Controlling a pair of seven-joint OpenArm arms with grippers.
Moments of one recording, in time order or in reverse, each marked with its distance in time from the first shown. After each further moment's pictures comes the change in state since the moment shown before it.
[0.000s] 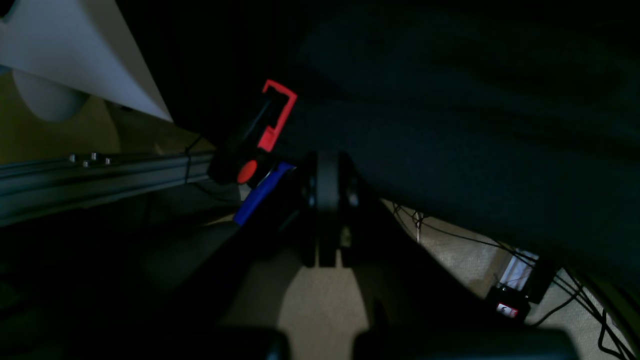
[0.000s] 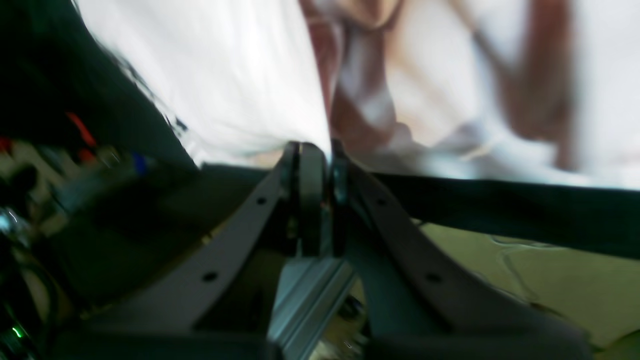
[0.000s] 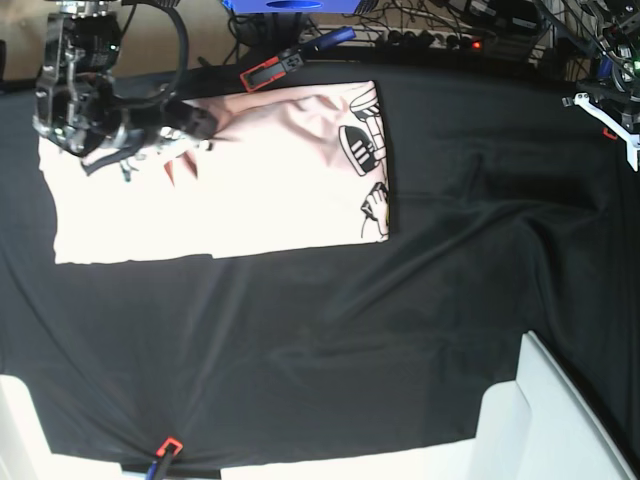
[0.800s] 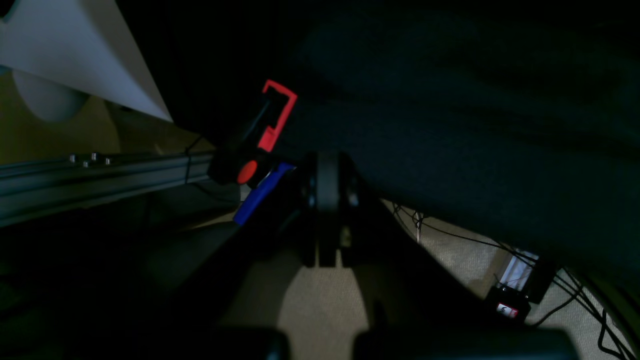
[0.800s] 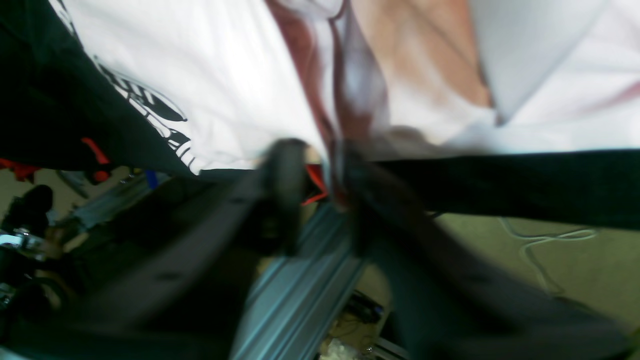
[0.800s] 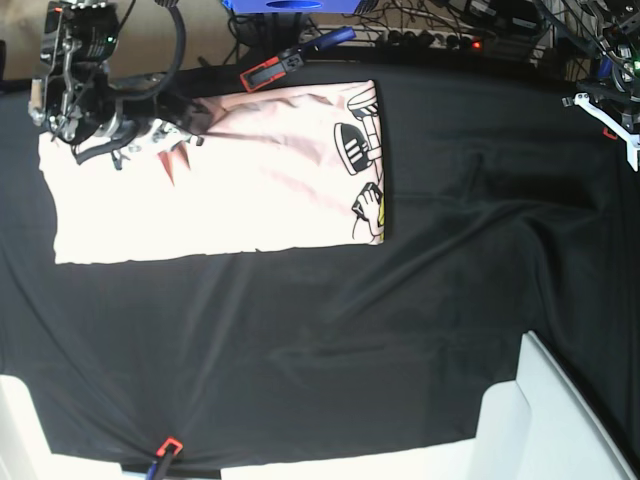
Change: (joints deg) left arm 0.0 0.0 0.0 0.0 0.0 0.0 0.0; right arm -1.8 -1.6 2.2 0.3 -0.3 0.0 0.0
